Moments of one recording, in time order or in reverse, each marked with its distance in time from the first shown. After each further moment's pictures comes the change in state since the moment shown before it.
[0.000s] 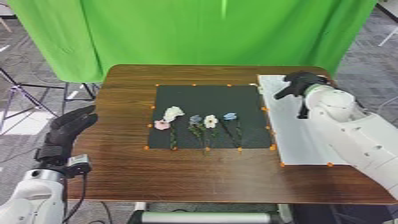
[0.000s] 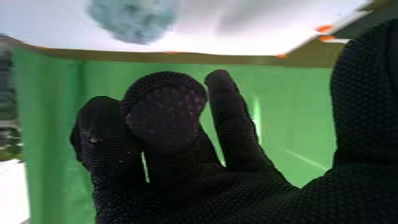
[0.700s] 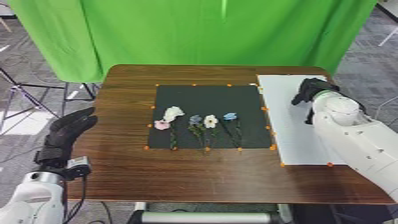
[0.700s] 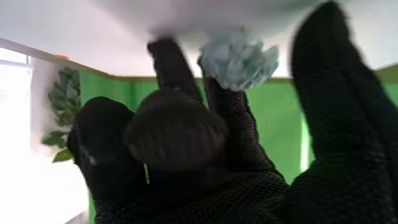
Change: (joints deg) left arm 1.0 -0.7 -0.5 -0.6 0.1 0.0 -0.2; right arm -2.2 0.1 0.7 3.4 2.1 5.4 5.2
